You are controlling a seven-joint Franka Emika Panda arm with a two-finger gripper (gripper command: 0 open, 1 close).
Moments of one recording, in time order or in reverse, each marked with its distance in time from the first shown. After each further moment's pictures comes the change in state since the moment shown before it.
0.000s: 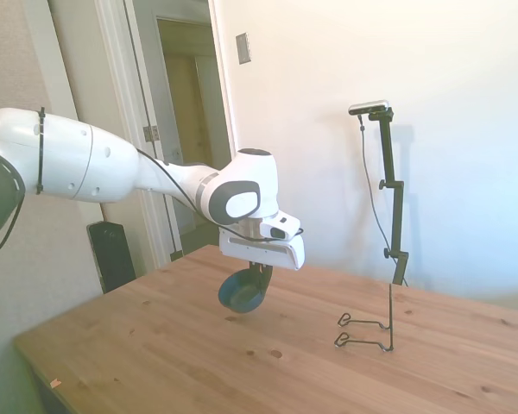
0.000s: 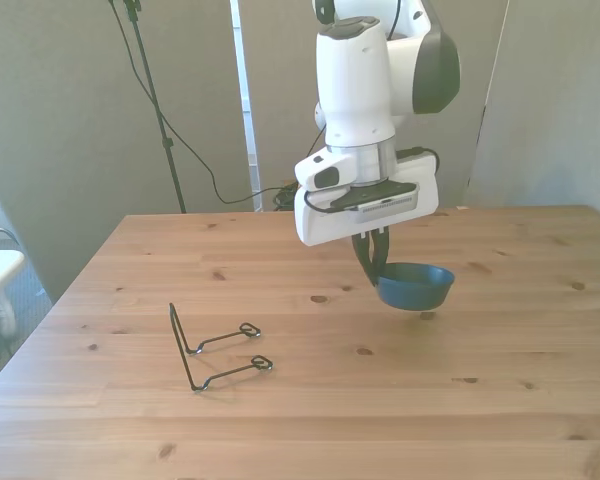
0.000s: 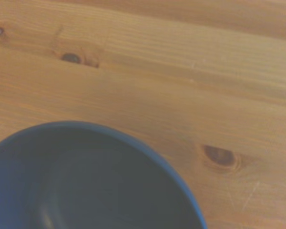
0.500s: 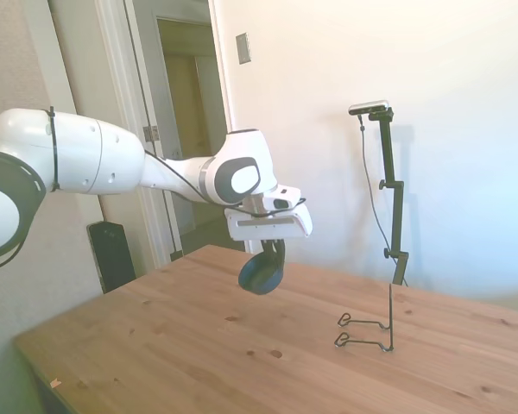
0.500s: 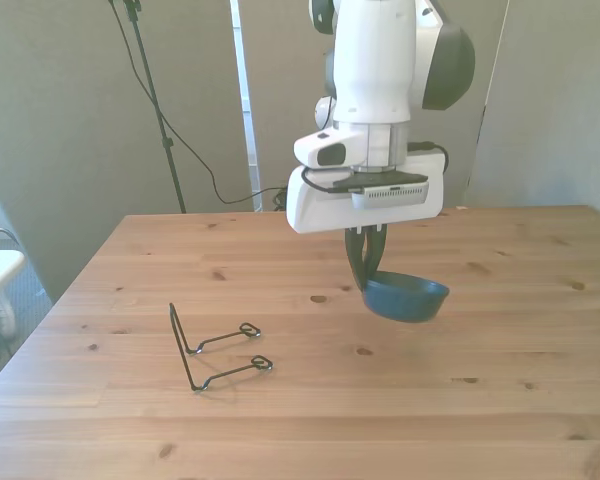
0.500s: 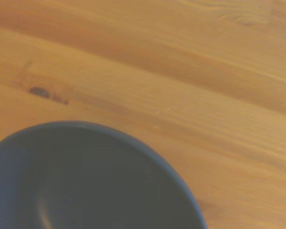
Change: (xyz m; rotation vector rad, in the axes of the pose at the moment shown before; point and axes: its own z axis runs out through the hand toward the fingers) arm 0.000 -0.035 -0.020 -0.082 0.165 -0.120
